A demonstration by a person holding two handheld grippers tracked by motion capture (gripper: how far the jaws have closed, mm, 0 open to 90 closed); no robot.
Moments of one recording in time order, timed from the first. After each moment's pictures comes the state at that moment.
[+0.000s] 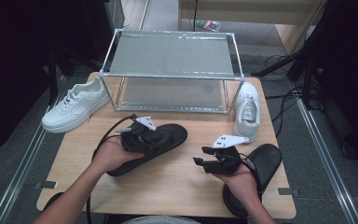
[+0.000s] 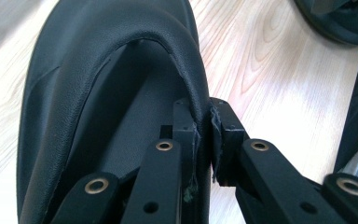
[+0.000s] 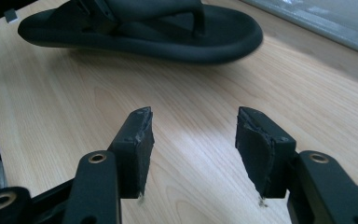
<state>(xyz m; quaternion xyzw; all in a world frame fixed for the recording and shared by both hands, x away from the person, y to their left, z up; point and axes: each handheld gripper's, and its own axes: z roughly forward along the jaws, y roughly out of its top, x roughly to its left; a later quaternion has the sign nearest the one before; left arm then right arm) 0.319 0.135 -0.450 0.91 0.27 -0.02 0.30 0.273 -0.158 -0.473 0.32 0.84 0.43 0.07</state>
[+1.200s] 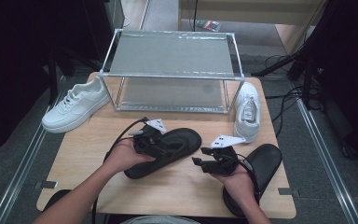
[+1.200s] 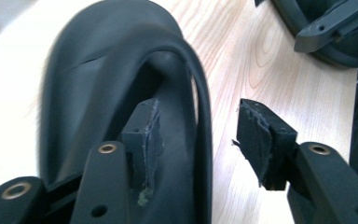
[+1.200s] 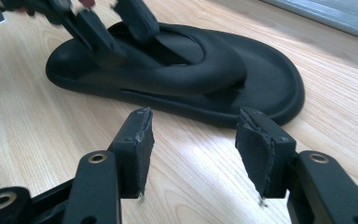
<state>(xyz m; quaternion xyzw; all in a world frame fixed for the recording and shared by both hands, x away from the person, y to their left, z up) 0.327 0.124 -0.472 0.90 0.27 -0.03 0.35 0.277 -0.152 -0.483 0.33 0.84 0.42 0.07</state>
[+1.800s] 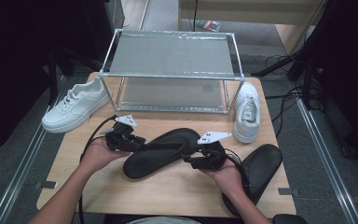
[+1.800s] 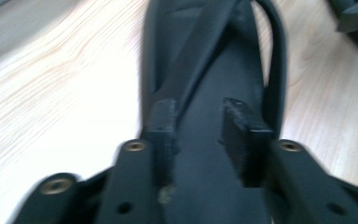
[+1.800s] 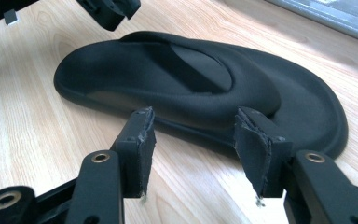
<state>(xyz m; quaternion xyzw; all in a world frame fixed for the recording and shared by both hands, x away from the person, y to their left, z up) 0.330 0.200 -0.479 0.88 0.33 0.00 0.34 0.292 -0.122 -0.487 0.31 0.85 0.43 0.06</state>
